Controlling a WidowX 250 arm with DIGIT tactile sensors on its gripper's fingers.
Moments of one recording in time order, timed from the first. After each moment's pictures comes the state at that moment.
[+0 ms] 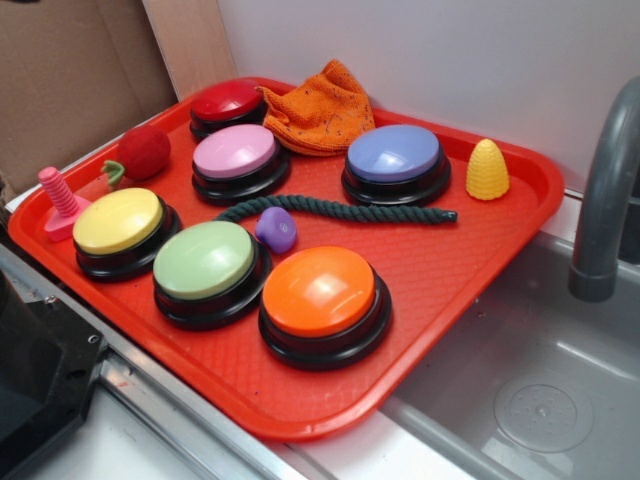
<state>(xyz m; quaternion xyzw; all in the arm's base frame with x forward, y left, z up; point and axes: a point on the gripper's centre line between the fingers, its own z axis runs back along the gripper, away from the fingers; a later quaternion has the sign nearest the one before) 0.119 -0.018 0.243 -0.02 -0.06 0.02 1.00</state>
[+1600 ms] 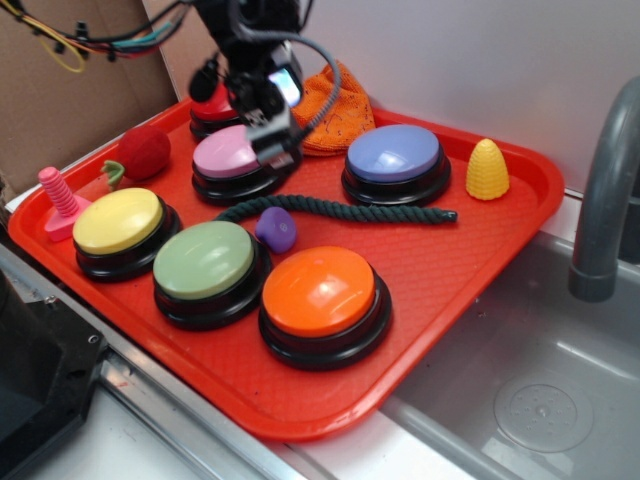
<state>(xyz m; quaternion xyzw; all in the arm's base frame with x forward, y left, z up) 0.266 -0.039 0.087 -0.01 -0.16 -0.38 0.91</state>
